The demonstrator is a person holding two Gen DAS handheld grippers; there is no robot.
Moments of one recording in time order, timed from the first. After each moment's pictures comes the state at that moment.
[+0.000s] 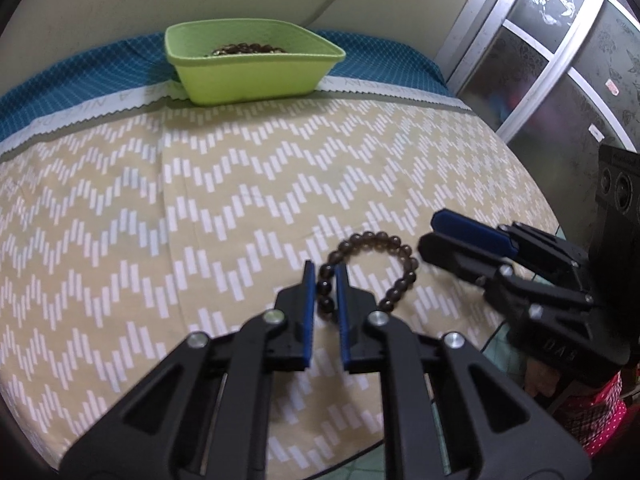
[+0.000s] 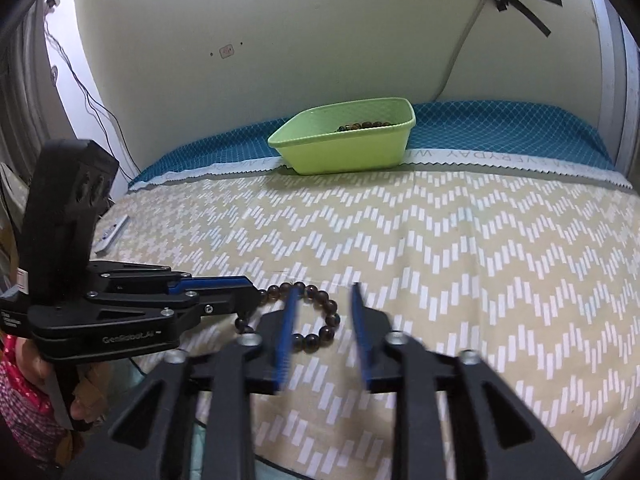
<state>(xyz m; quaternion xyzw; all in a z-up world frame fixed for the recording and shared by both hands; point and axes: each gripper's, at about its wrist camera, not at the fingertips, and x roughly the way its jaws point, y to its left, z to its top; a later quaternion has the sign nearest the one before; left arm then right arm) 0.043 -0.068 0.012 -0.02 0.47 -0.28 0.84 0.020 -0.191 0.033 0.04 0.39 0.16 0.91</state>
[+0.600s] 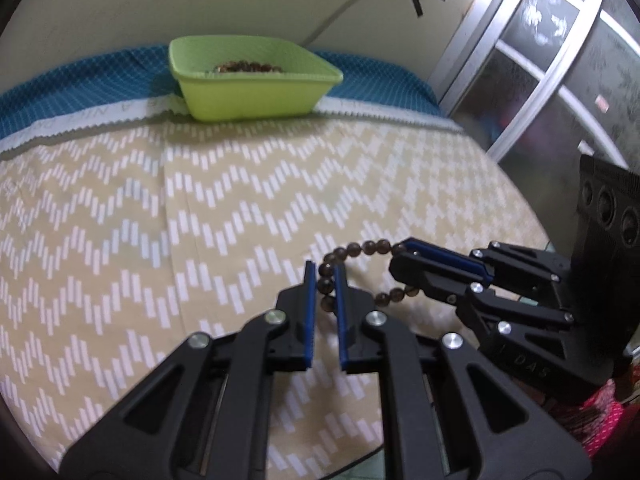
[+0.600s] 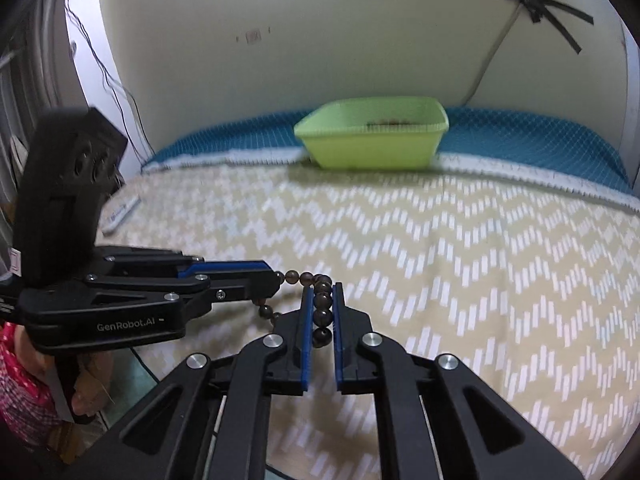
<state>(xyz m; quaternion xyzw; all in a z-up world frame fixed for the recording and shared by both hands) 0.041 -0.053 0.023 -0.05 0.43 -0.29 0.85 0.028 -0.177 0.038 0.02 0.38 0.19 0.90</state>
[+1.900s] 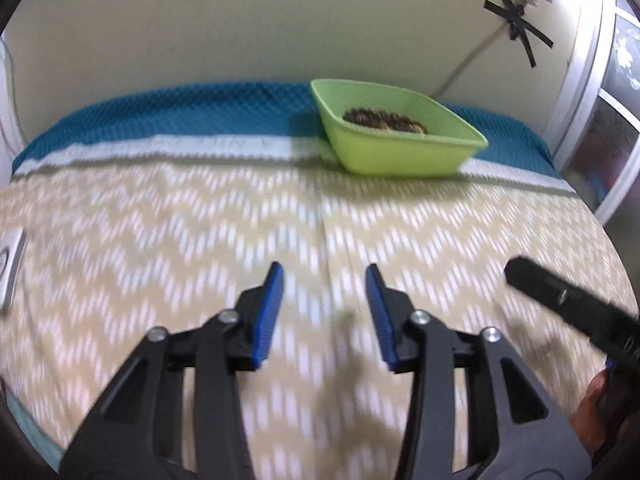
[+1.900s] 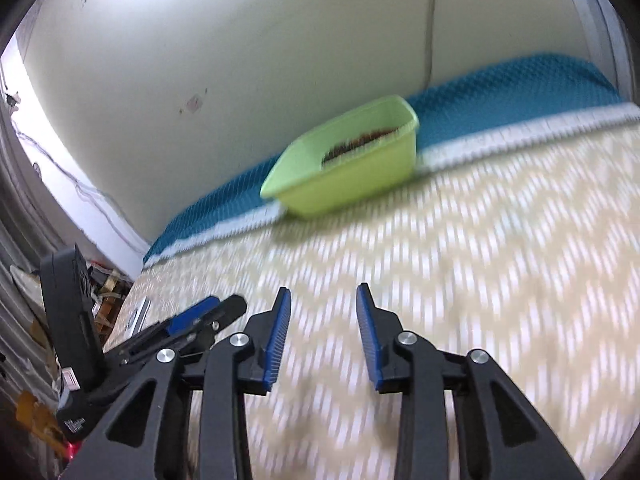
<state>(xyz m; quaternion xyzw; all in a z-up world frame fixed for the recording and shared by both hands) 0.054 -0.016 0.014 -0.04 0.38 -0.07 0.92 0.057 -0.184 0.029 0.20 0.37 0.15 0.89</state>
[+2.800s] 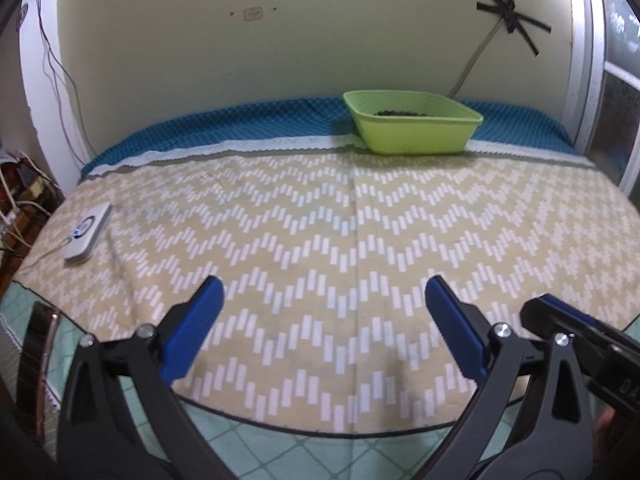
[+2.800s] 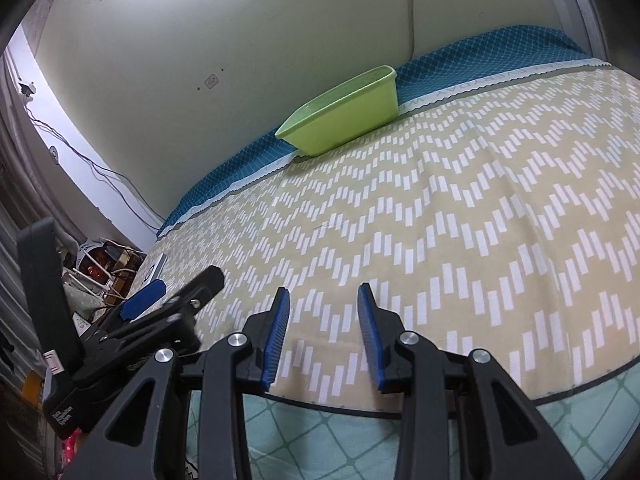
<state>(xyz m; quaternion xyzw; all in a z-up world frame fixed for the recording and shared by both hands) -0.027 -0.025 0.020 0.04 0.34 0.03 0.94 -0.036 -0.184 0.014 0.22 0.38 0.15 0.89</state>
